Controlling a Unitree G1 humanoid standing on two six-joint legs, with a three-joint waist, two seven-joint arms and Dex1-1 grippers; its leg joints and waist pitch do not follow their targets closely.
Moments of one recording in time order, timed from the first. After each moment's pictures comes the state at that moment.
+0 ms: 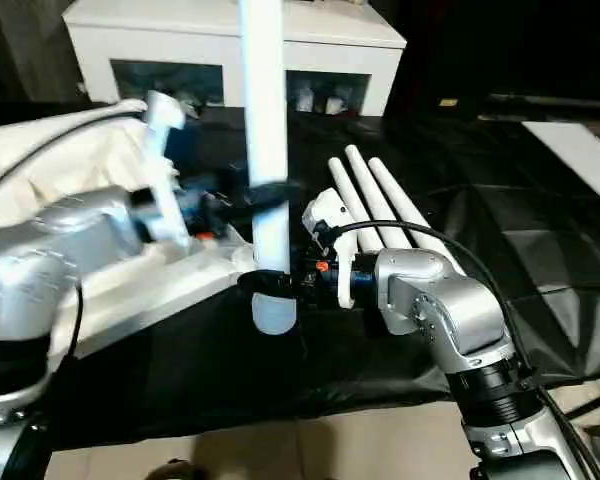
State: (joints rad) left arm -0.63 0.34 0.03 -0.27 -0.77 0.93 -0.60; right arm -0.48 -0.39 0.20 -0.07 0.50 0.72 0.92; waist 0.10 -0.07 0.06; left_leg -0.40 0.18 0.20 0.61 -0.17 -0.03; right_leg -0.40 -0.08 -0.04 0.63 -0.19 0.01
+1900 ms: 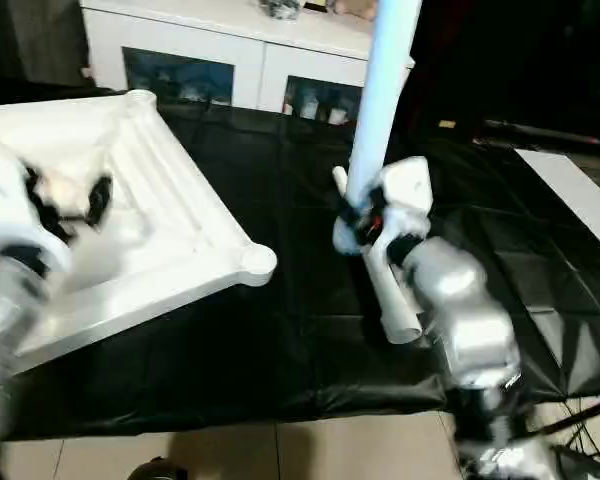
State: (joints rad) left arm -0.15 0.27 0.17 -0.38 -0.22 0.56 0.07; right arm -0.35 -0.26 0.01 -0.05 0.23 0.43 0.30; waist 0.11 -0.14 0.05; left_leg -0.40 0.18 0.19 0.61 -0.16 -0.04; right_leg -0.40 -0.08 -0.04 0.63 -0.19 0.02
